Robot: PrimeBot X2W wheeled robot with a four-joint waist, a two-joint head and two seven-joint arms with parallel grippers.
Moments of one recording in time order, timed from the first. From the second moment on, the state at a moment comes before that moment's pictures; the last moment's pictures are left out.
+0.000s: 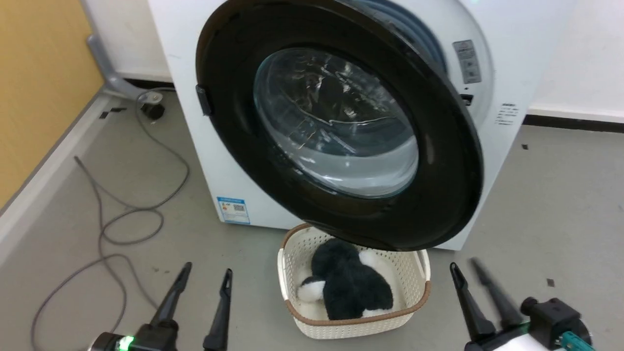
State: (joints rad) left arm 0.12 0.23 -0.22 -0.05 -0.18 0.05 -0.26; right arm 0.04 -0.16 0.18 0.09 0.26 0.13 -0.24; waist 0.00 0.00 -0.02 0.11
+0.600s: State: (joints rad) left arm -0.01 0.12 -0.23 -0.05 -0.12 0.00 -0.26; right arm -0.34 -0.48 0.26 0.13 0.46 0.13 -0.10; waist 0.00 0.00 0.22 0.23
